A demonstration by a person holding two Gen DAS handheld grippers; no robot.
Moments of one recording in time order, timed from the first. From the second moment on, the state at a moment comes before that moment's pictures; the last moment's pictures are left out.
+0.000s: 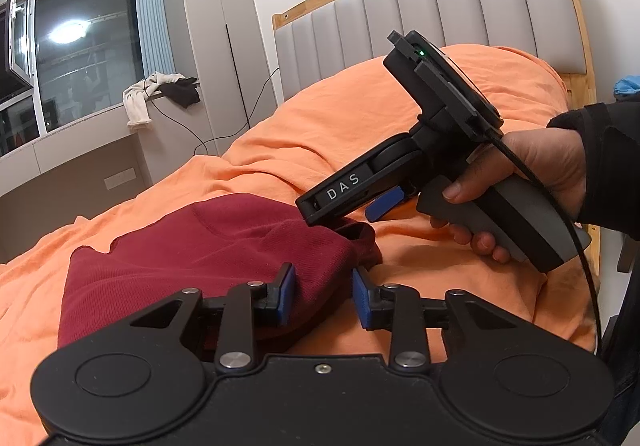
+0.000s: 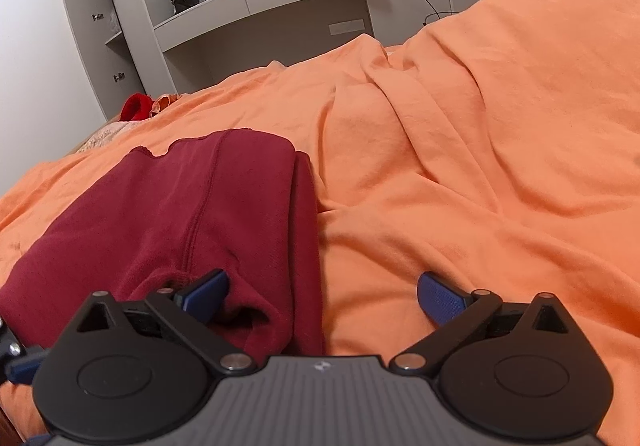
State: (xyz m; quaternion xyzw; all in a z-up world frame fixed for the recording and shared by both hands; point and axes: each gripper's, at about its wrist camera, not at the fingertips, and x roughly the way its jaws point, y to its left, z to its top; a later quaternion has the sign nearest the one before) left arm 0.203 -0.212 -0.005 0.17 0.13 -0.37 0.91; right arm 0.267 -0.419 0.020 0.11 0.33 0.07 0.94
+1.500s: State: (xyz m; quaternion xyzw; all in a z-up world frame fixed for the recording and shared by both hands) left arm 0.297 -0.079 0.011 -0.06 0.27 -0.12 0.95; right arm 0.268 -0.416 0.016 0.08 0.31 0.07 0.95
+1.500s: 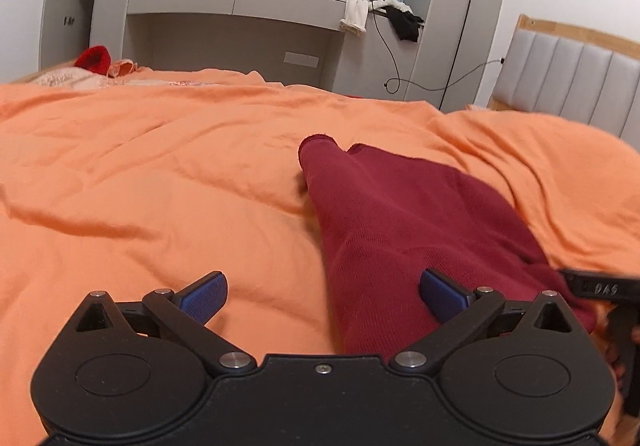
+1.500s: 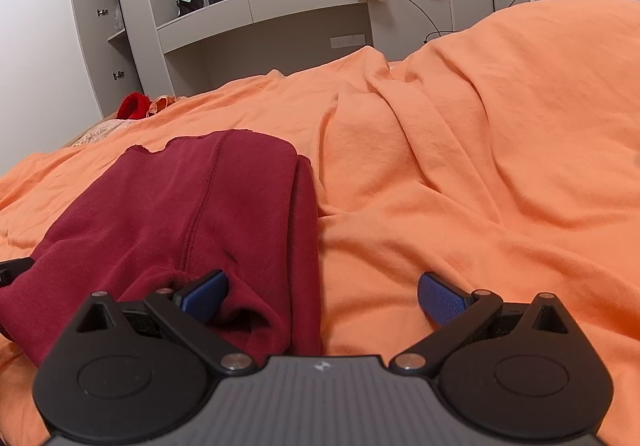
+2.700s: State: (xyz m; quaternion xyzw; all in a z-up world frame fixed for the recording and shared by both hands) left arm 0.289 -0.093 0.008 -0.03 0.27 -0.11 0.96; right arm 0.269 -0.383 0.038 0.01 0.26 0.06 0.96
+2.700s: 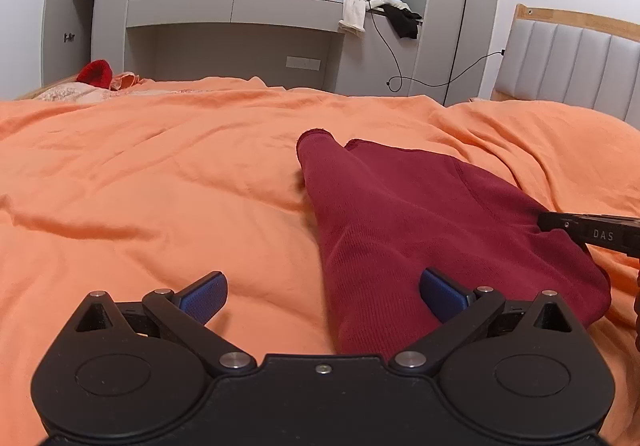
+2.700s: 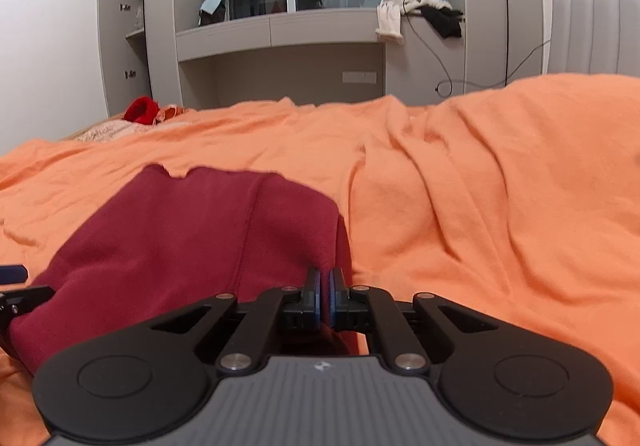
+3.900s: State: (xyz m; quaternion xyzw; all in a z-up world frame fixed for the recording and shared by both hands) left arm 0.288 -0.095 0.006 -0.03 0.27 -0.11 0.96; right arm 0.267 -0.398 0.035 0.11 0.30 0.10 0.94
